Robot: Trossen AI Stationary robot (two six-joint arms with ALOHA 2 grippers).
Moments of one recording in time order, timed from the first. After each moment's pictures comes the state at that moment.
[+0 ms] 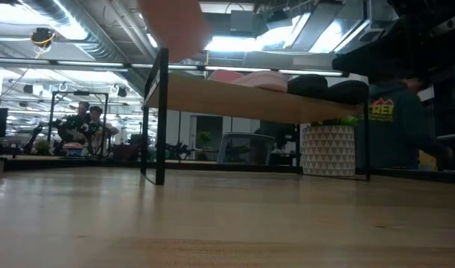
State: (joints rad) left arm -0.38 1.67 1.69 -1.57 -1.11 -1.02; right arm 0.57 1.31 0.31 0.78 0.69 0.02
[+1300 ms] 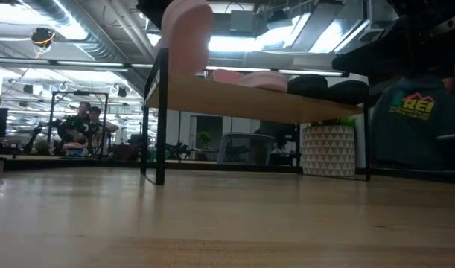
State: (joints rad) left arm -0.23 1.74 1.68 -1.57 -1.02 -1.20; right arm 0.57 1.31 0.31 0.78 0.69 0.02
